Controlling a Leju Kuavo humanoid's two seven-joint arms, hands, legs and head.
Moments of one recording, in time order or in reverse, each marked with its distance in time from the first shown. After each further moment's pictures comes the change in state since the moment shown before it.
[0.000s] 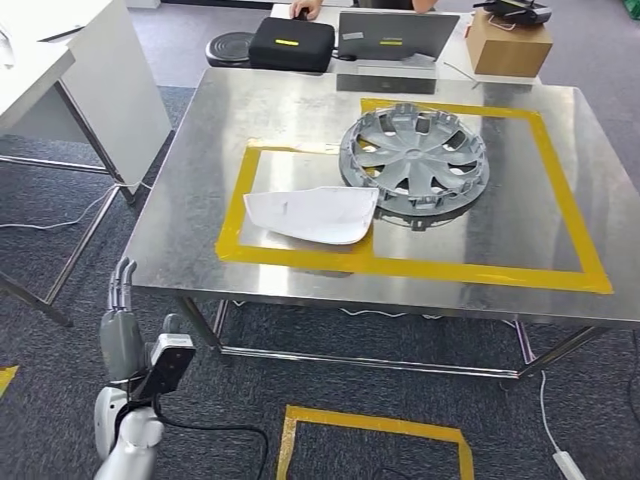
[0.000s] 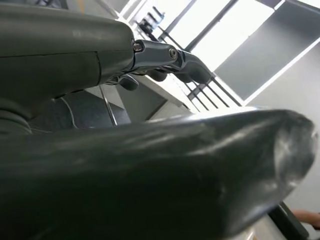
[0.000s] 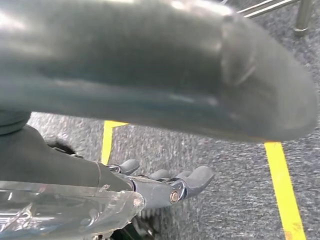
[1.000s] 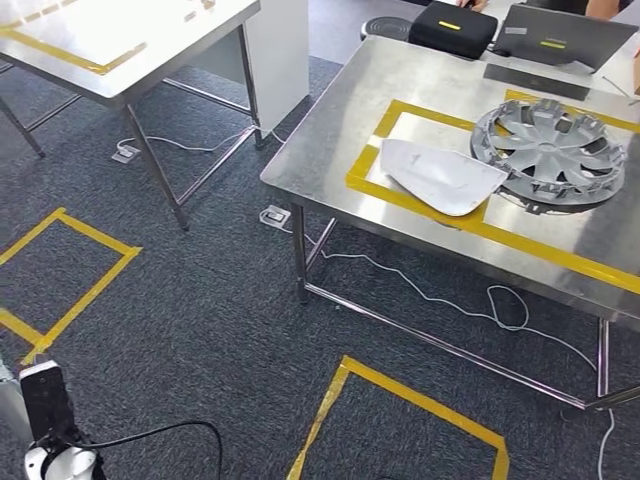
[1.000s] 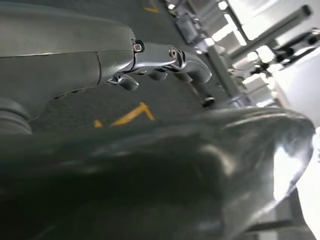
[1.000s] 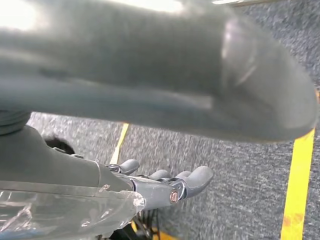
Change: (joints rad) left arm 0.036 0.021 0.365 0.055 0.404 -0.009 0.000; right arm 0.015 -0.018 -0.023 0.004 -0.002 0.011 0.022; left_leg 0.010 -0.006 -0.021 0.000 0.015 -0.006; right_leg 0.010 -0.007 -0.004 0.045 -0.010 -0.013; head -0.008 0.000
